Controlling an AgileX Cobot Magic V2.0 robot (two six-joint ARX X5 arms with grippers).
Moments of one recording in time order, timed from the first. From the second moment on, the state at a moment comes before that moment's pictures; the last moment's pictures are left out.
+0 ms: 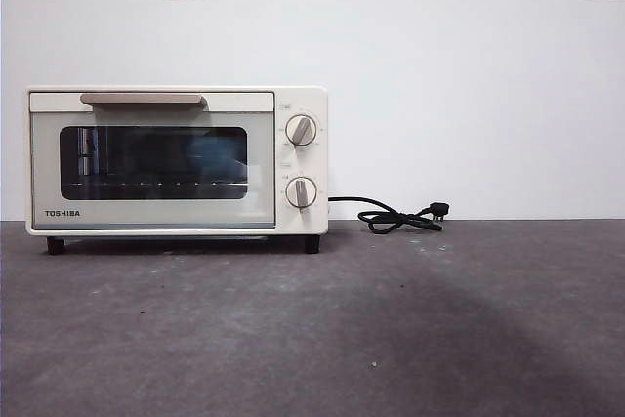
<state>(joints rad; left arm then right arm) 0.01 0.06 0.02 -0.17 0.04 0.08 0.10 0.43 0.41 -0.13 0.06 -0.01</state>
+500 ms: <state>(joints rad) 0.01 0.06 0.02 -0.17 0.04 0.08 0.05 0.17 0.12 -0.12 0.05 -0.13</state>
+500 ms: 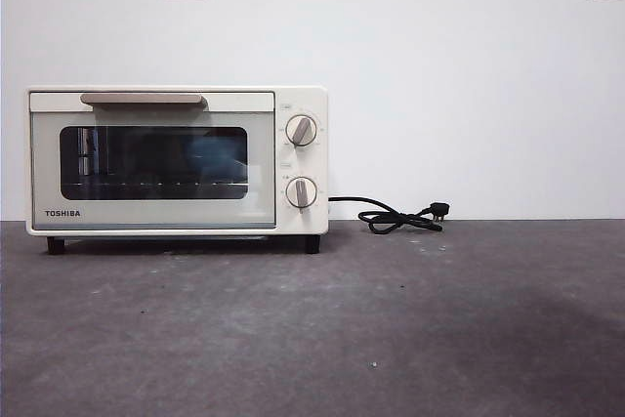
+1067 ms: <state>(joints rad) 0.01 0.06 0.02 -0.17 0.04 0.08 0.05 0.02 0.03 -0.19 0.05 -0.09</state>
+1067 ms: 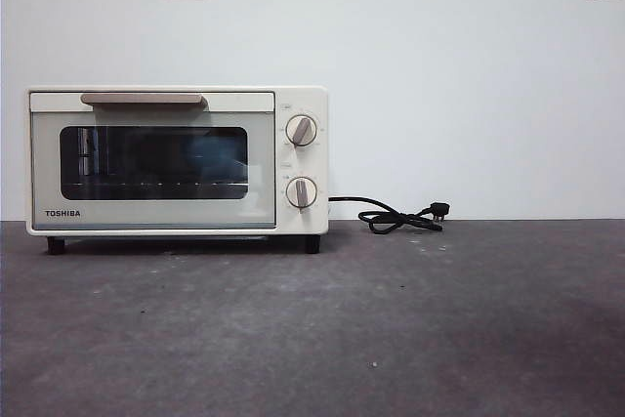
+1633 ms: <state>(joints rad) 0.01 0.06 0.02 -0.17 0.04 0.08 0.05 0.01 0.03 -0.19 0.04 -0.09</state>
